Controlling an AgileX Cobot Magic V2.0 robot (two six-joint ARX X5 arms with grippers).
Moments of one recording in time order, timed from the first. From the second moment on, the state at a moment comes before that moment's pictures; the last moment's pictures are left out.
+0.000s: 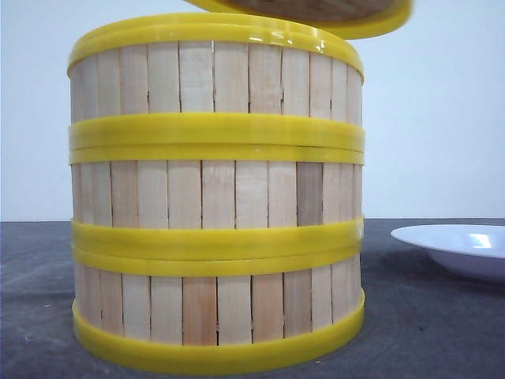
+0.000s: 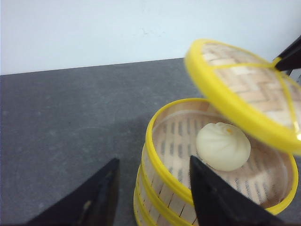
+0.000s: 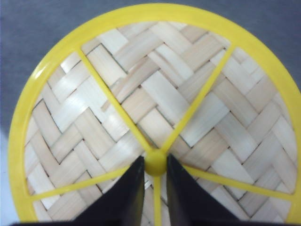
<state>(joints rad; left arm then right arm) -0.49 0.44 0.93 -0.74 0.05 -0.12 0.80 1.46 1.76 -1.11 -0.07 0.10</state>
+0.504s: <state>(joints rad) -0.49 0.44 0.93 -0.75 0.05 -0.12 0.88 1.55 1.76 -1.11 -0.07 0.10</state>
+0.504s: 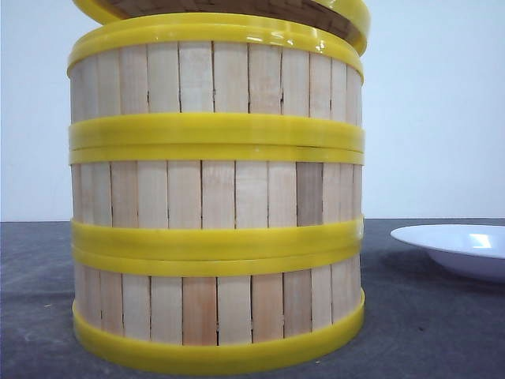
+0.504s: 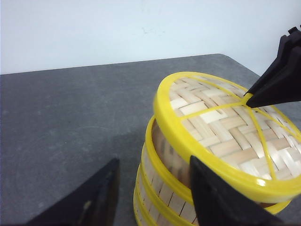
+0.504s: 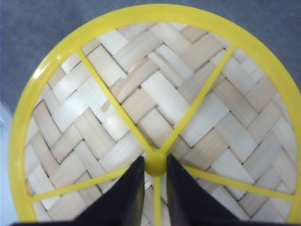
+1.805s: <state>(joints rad) -0.49 0.44 0.93 -0.75 0.05 -0.12 0.90 1.62 1.76 -1.12 -0.03 0.10</state>
